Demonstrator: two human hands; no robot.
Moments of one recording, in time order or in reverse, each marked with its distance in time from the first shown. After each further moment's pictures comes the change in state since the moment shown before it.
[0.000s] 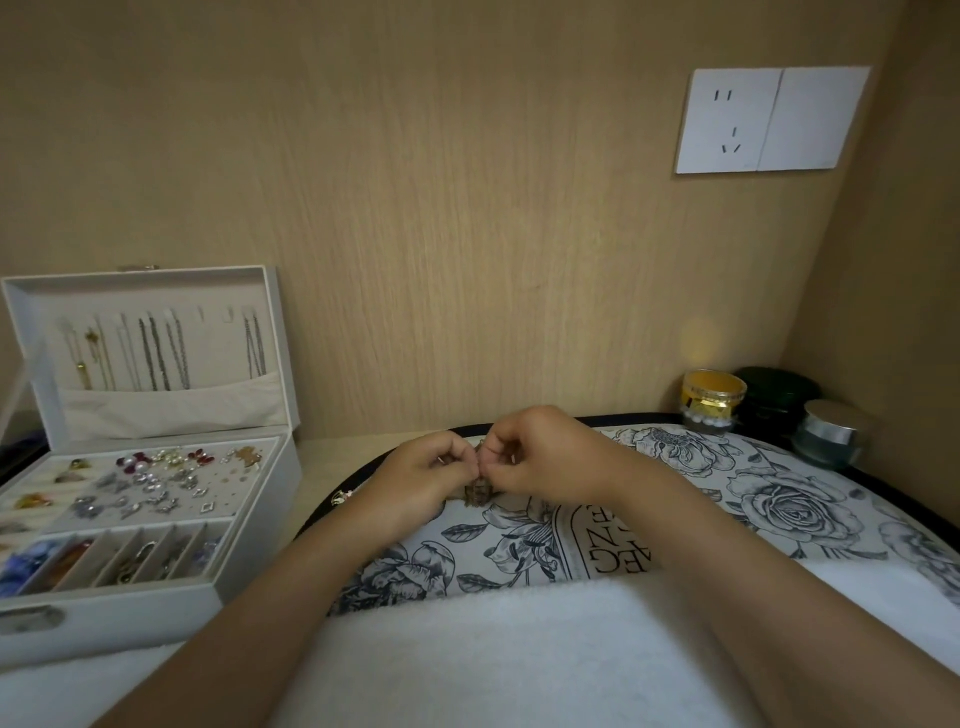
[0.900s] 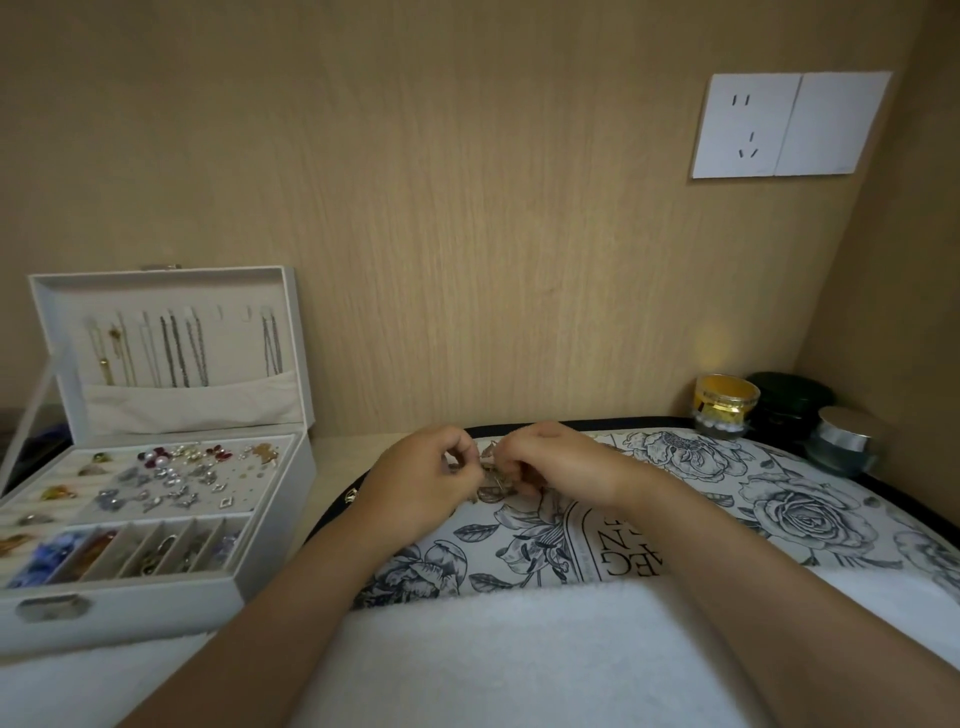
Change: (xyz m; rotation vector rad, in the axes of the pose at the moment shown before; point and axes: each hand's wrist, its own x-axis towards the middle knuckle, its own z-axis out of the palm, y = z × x) left_hand -0.005 0.001 -0.004 0.328 0.173 0.127; right_hand -0.004 -0.014 0.003 0.449 -0.108 0.215
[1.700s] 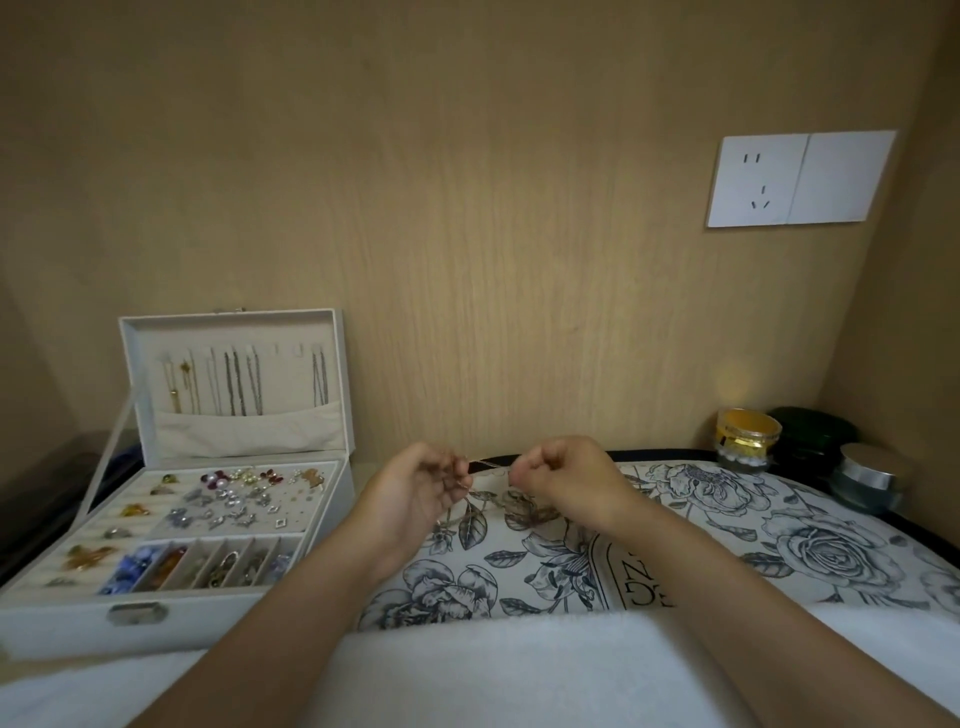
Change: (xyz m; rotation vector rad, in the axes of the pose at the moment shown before) left_hand -0.007 -0.004 -0.031 -1.190 -0.013 -0.338; right_hand 0.010 0.003 0.009 0.039 0.305 -0.002
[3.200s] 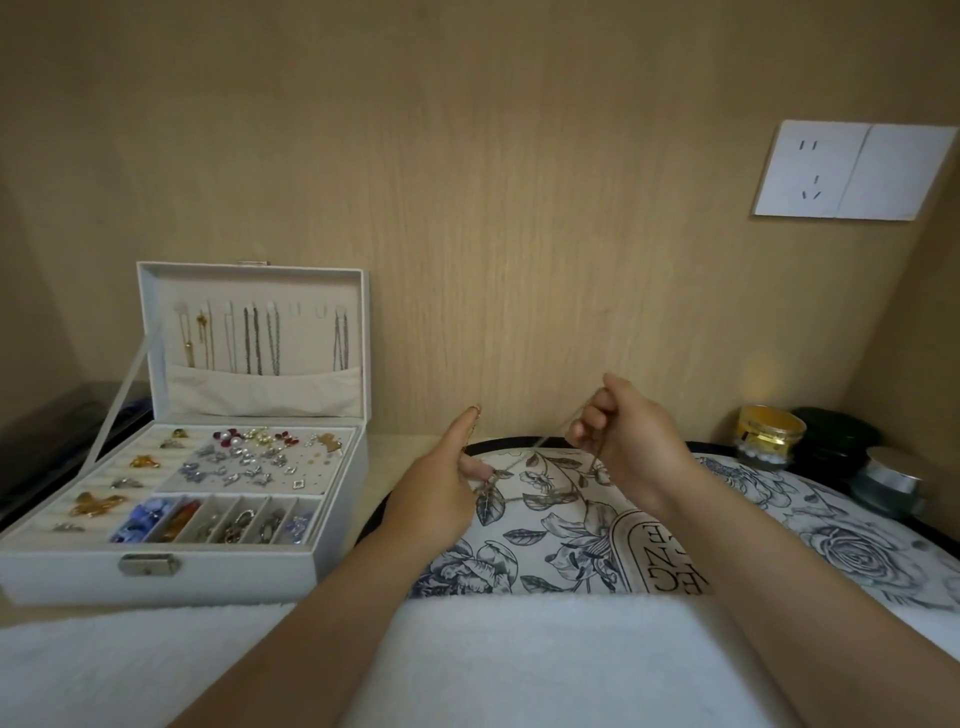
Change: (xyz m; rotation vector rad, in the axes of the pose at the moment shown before) left_hand 0.000 -0.032 -0.015 1.063 0.120 0.258; right_hand 0.012 -0.011 -0.010 0.764 0.220 0.096
